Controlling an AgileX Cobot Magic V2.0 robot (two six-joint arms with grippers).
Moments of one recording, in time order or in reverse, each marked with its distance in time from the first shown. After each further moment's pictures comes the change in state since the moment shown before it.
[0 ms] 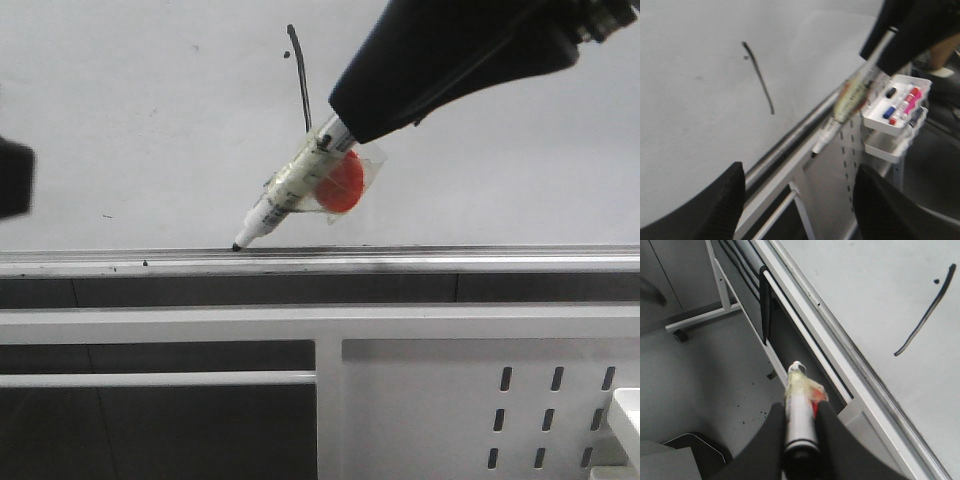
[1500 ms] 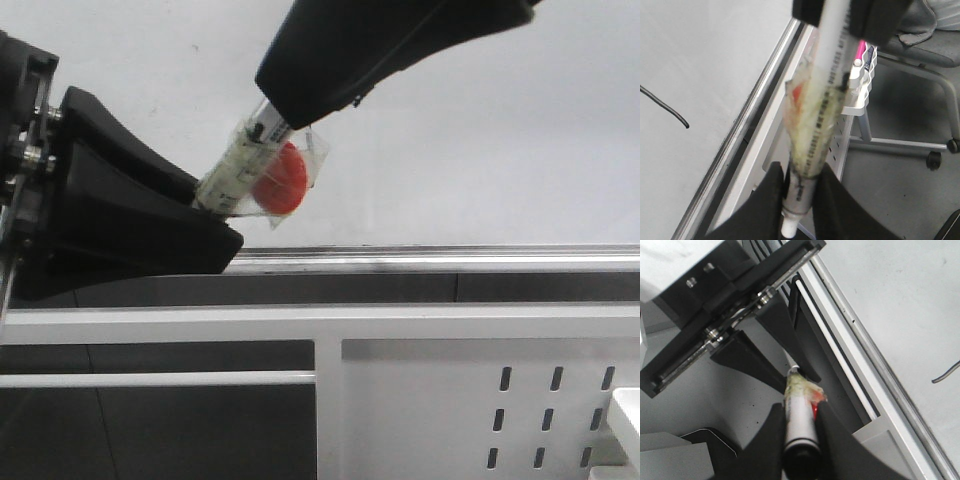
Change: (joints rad) left arm -0.001 0.453 -0.198 0.187 -0.141 0.083; right arm 0.079 0.028 -0.058 0.006 0.033 0.000
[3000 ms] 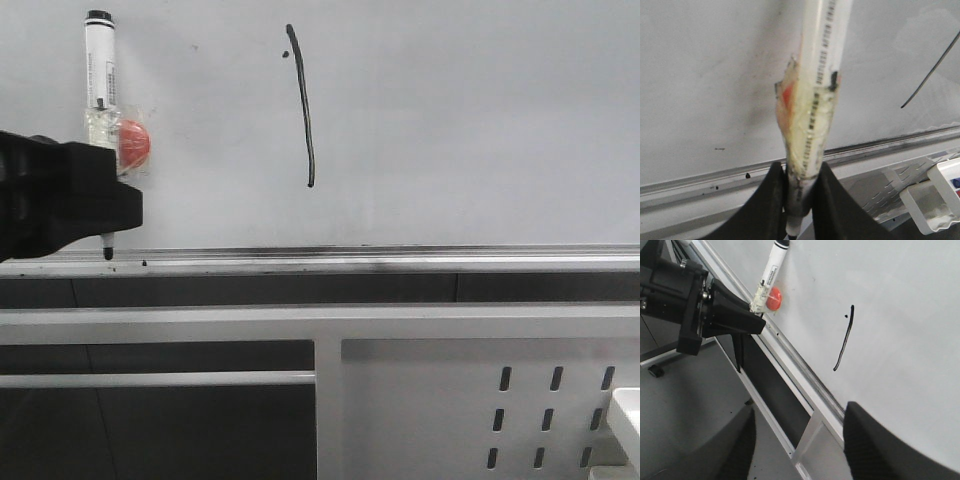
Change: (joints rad) left arm -0.004 0.132 0.107 -1.428 -0.143 0.439; right arm -0.168 -0.169 -0.002 -0.062 0.050 0.059
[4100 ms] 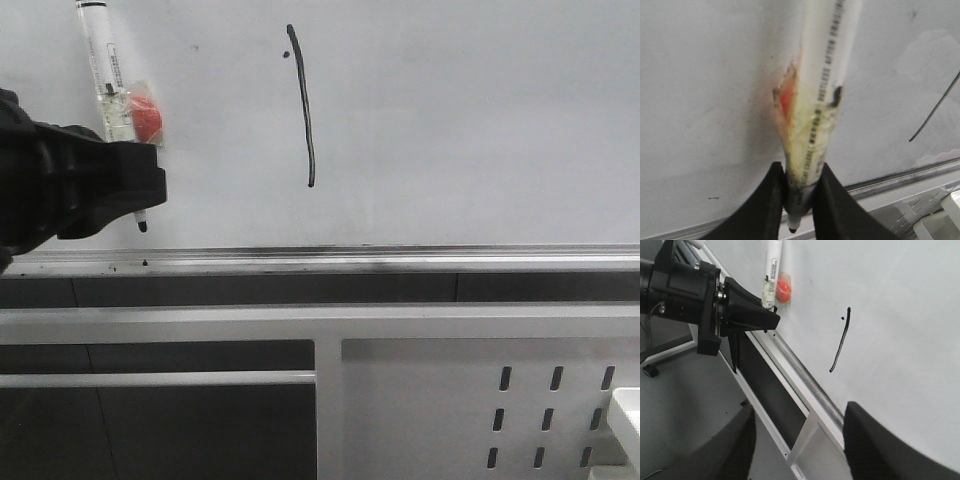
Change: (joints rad) left arm 0.000 0.116 -0.022 0.000 -0.187 0.016; right arm 0.000 0.000 0.000 -0.014 -0.006 0.000
